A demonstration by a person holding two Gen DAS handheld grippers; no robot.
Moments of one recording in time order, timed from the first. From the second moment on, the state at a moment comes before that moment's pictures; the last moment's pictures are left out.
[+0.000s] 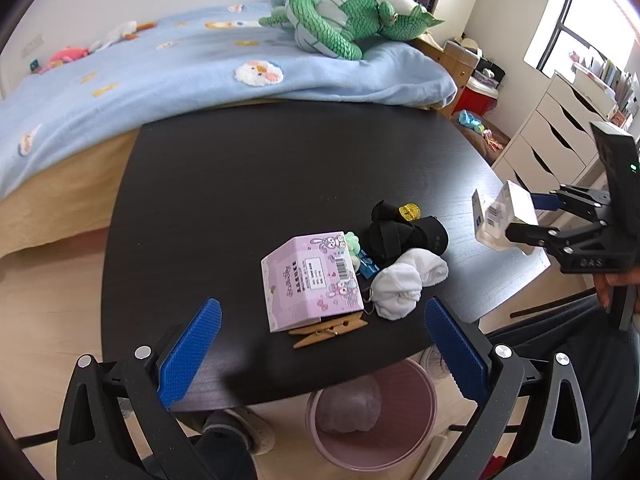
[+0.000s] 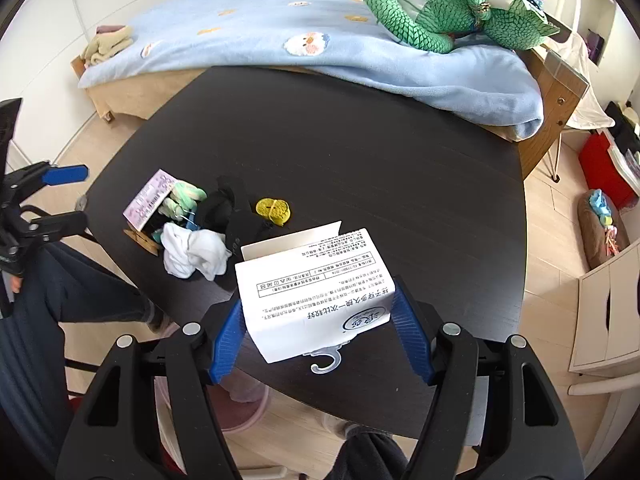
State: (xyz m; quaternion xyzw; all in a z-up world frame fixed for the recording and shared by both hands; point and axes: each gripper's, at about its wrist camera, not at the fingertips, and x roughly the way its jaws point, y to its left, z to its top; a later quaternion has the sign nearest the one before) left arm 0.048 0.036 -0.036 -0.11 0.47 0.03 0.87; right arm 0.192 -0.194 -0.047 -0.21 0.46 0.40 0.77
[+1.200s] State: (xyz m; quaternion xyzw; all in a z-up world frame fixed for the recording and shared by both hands) left arm 0.094 0.056 -0.085 -0.14 0.57 0.03 0.81; right arm 0.179 -0.182 -0.042 -0.20 0.45 0.41 0.77
